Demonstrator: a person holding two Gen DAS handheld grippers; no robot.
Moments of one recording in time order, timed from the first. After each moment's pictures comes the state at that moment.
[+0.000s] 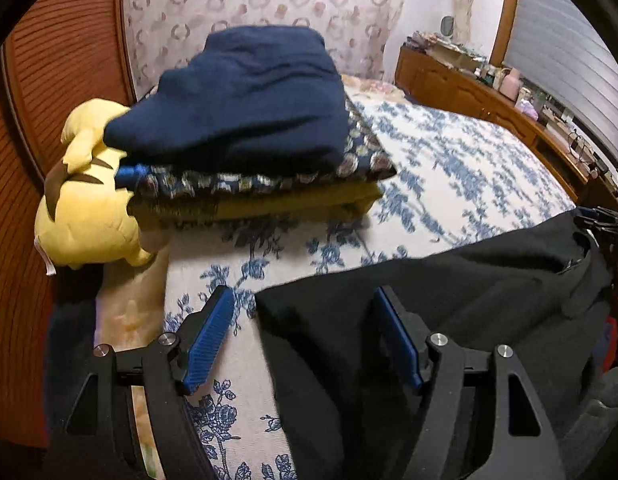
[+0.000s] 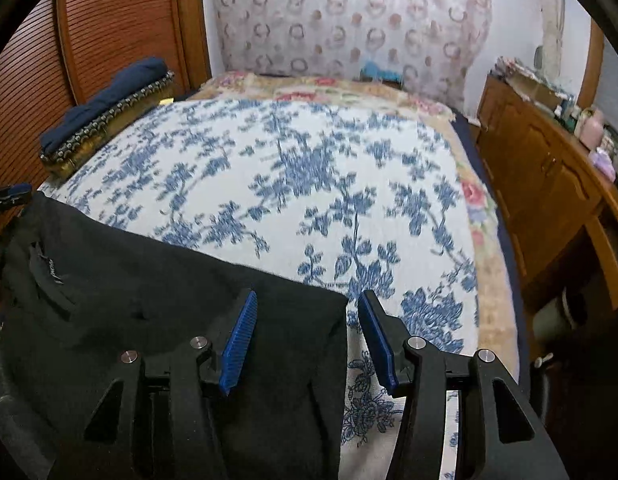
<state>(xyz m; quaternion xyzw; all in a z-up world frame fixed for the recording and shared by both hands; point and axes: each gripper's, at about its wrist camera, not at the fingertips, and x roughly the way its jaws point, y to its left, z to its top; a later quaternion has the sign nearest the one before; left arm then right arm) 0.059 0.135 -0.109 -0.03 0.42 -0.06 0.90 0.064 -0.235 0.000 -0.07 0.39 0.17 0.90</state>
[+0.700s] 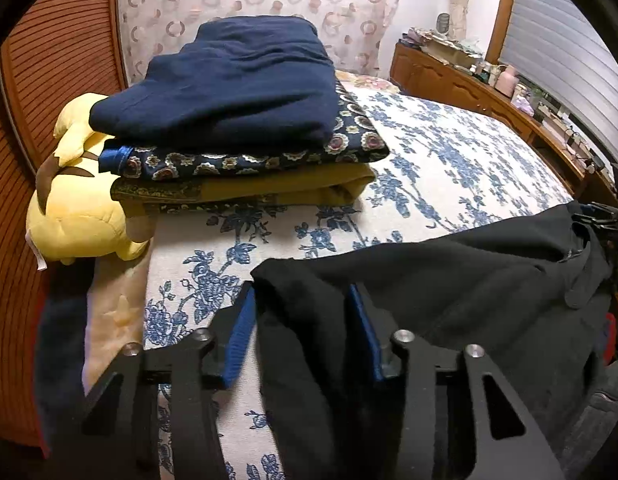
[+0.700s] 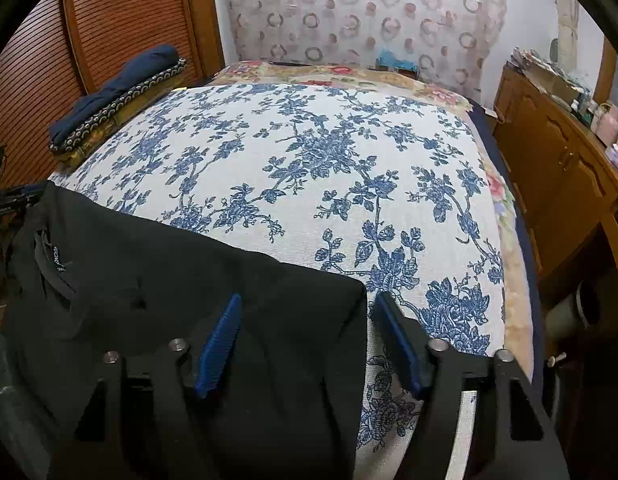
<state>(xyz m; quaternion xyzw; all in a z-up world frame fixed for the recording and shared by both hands) 0.056 0.128 -0.115 -0.03 0.42 -0.07 0.90 0.069 -0.225 -0.015 -0.07 0.40 0.19 0.89</state>
